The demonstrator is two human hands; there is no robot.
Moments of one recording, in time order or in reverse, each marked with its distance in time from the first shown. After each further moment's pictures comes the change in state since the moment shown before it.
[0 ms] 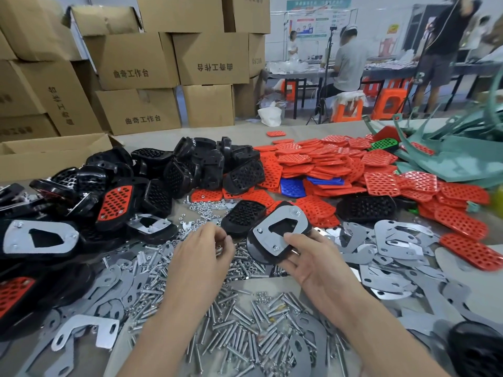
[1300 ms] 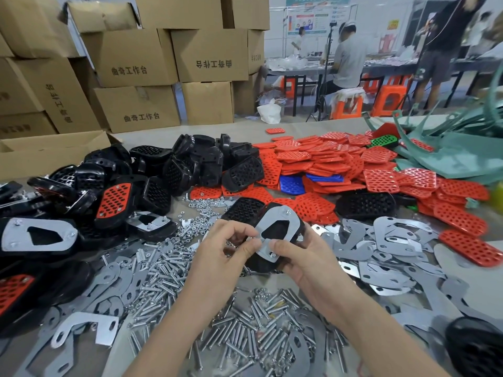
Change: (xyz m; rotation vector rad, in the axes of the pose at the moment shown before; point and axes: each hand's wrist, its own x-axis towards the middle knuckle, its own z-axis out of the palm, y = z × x) left_hand -0.009 0.020 0.002 -0.692 -0.136 -0.001; right_hand -0.005 0.004 0.005 -0.233 -0.045 -0.056
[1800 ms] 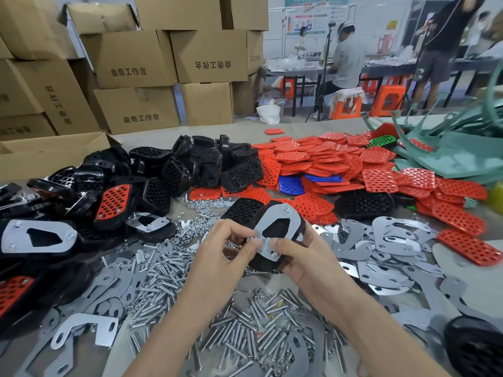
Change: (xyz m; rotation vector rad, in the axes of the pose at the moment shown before) left_hand -0.002 -0.002 0.000 -0.006 -0.007 0.041; right_hand 0.000 -0.001 -0.002 0.059 -0.044 -0.016
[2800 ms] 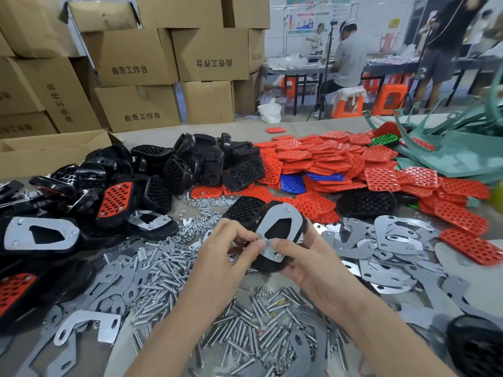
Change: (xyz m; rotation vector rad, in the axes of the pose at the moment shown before) left_hand 0.000 -0.008 0.000 0.082 -0.017 0.106; right_hand -0.002 0.002 -0.003 -0.014 -0.057 0.014
